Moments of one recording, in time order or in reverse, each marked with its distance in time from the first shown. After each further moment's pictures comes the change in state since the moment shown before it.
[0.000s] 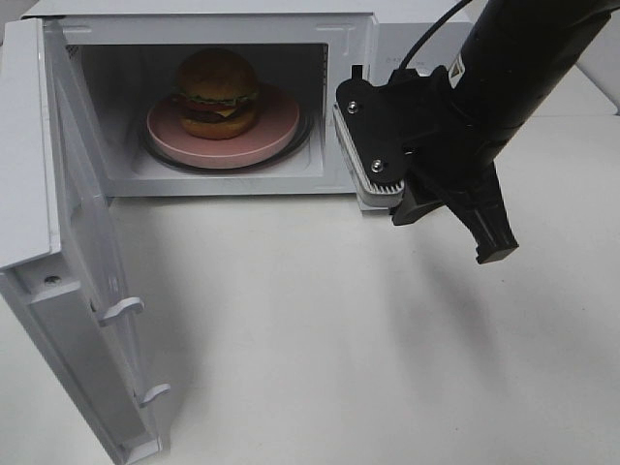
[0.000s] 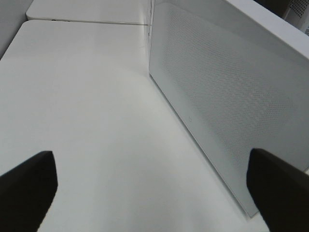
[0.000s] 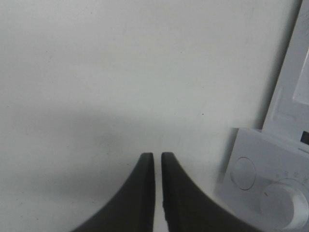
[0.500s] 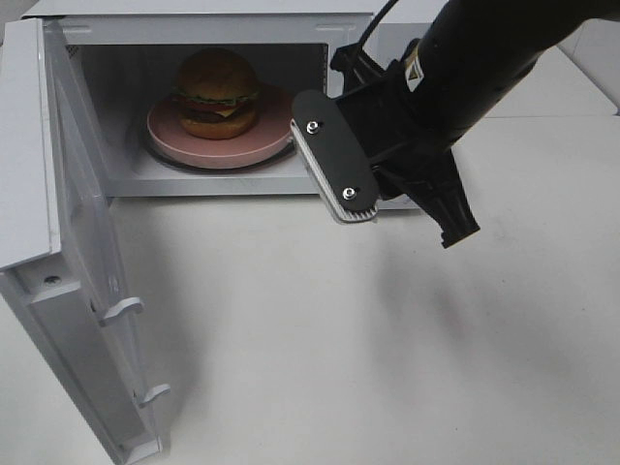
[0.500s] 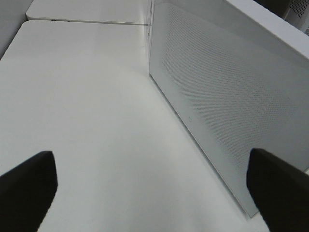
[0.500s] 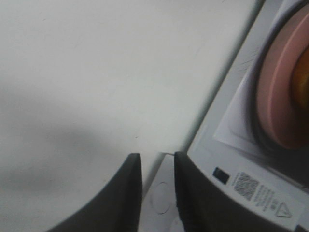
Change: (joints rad) left arm 0.000 0.000 0.000 0.000 0.000 0.000; right arm 0.111 0.000 0.000 -0.144 -0.175 -0.047
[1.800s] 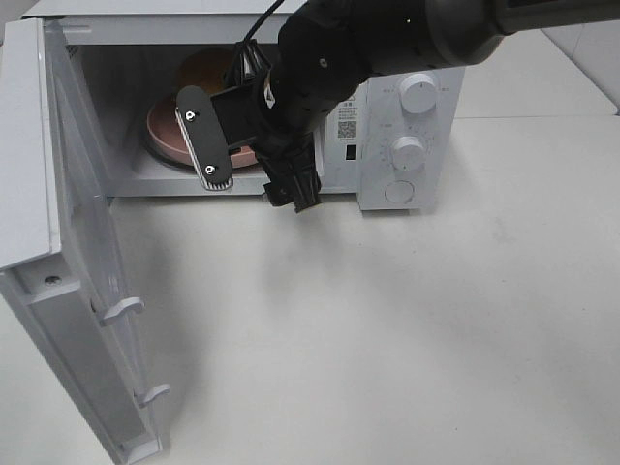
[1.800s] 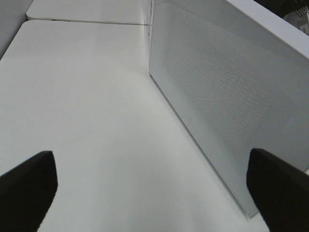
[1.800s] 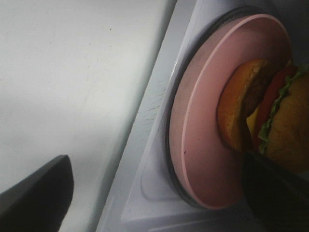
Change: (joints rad) left arm 0.000 0.000 0.000 0.000 0.000 0.000; right arm 0.041 0.449 -0.394 -0.206 -0.200 0.283
